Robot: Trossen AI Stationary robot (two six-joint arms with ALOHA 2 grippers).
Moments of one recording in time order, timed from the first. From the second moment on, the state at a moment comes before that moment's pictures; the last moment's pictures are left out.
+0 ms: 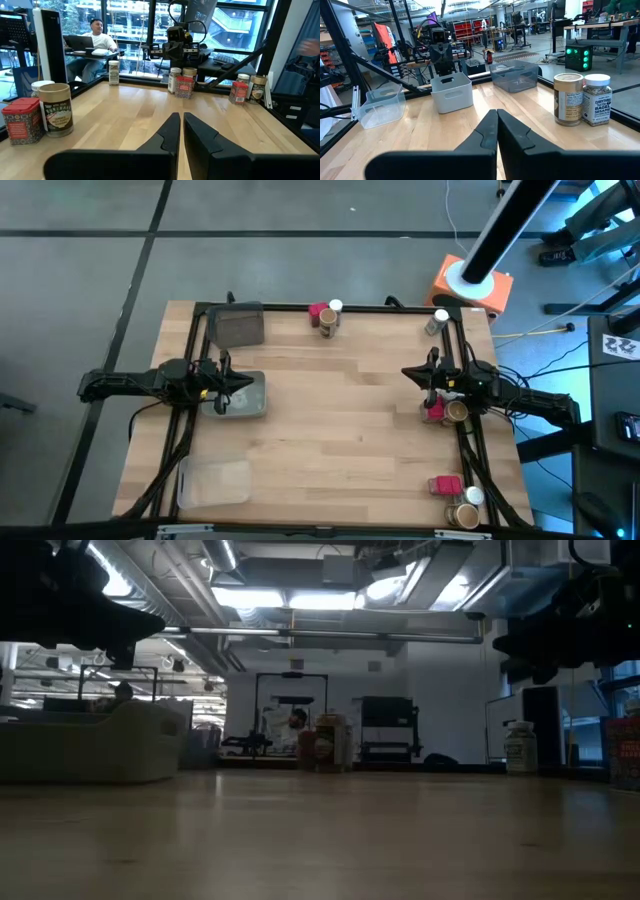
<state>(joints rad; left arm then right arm) 0.00 0.01 0.01 0.03 -0.11 -0.08 -0.20 0.01 0.01 0.02 -0.01 0.14</state>
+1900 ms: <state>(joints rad) 0.08 0.01 0.01 0.23 -0.20 0.12 -0.20 0.07 0.01 0.23 0.18 0.13</state>
